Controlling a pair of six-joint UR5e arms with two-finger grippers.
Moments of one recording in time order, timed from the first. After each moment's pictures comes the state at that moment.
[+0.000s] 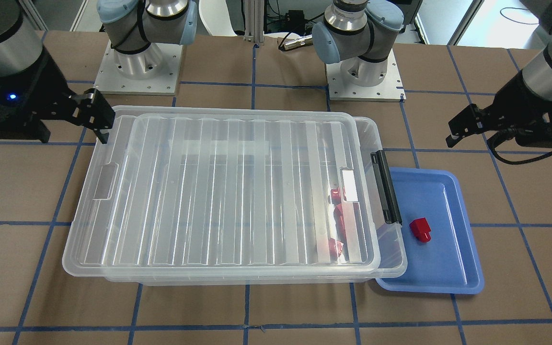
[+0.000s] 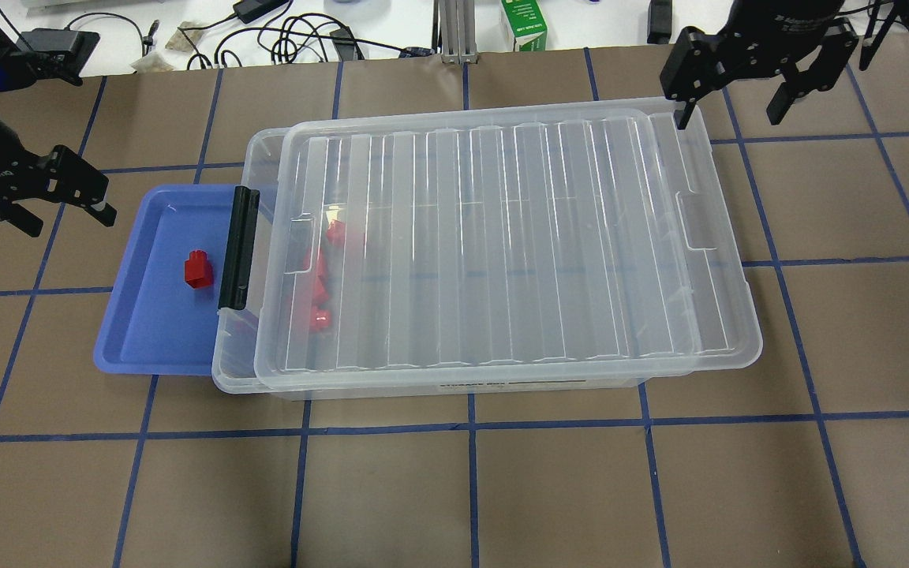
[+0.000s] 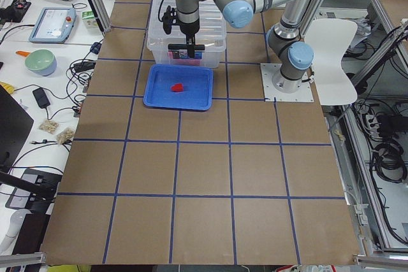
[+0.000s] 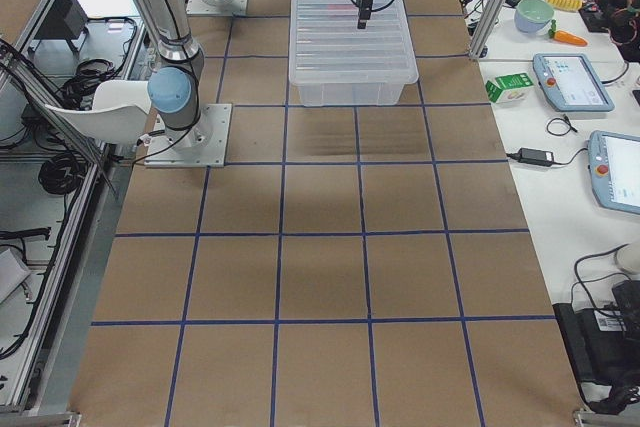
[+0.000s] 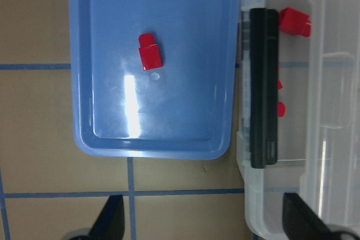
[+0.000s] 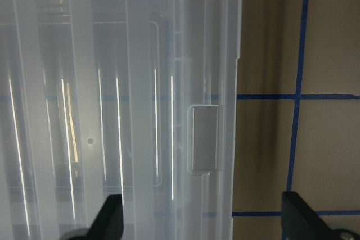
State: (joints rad) left arm -1.14 -1.61 -1.67 -1.52 1.48 0.39; right arm 1.47 -1.44 1.37 -1.47 -1.58 -0.11
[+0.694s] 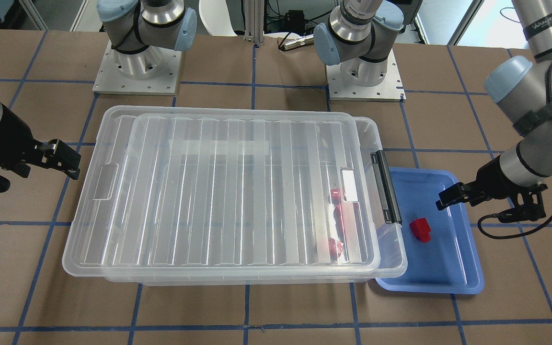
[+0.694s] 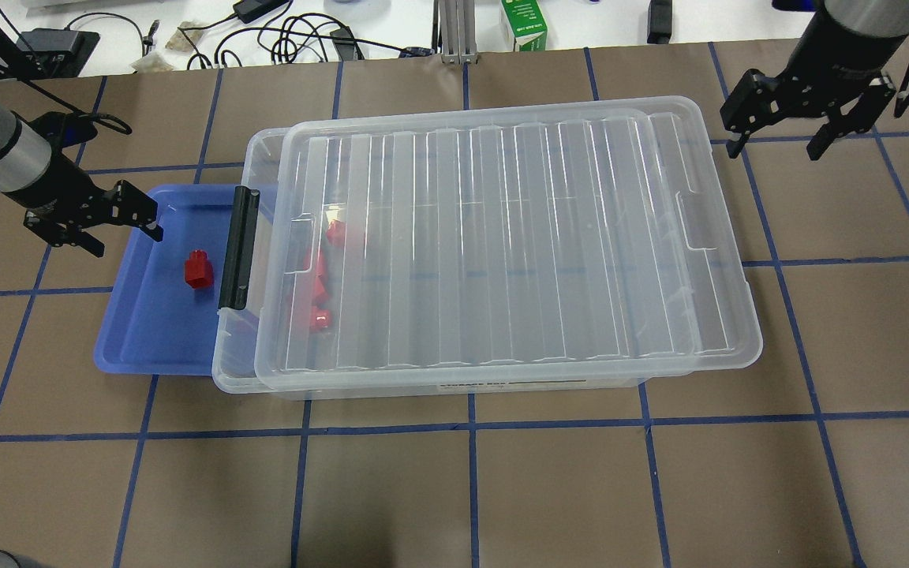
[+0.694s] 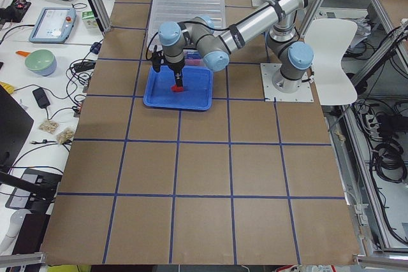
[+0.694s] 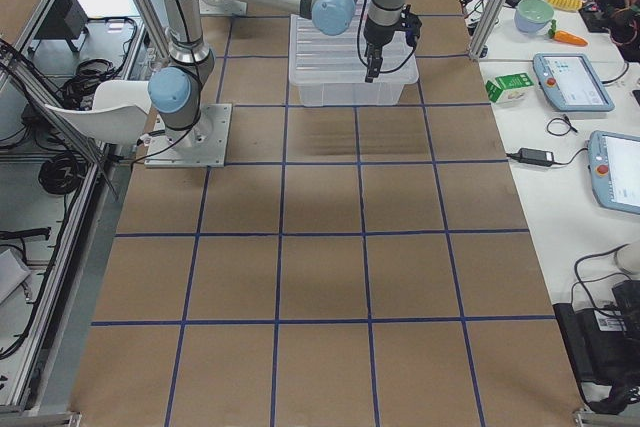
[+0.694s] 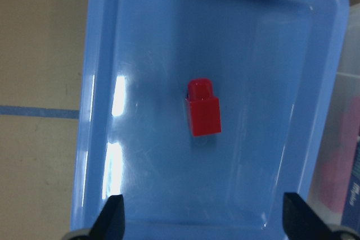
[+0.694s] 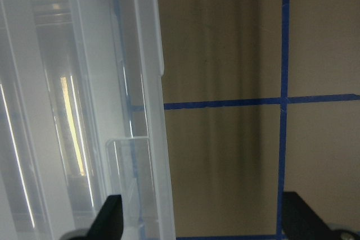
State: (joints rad) left arm -1.12 -1.86 -1.77 -1.18 1.46 0.27; right arm 1.35 -1.39 1.55 -1.65 -1.54 -0.17
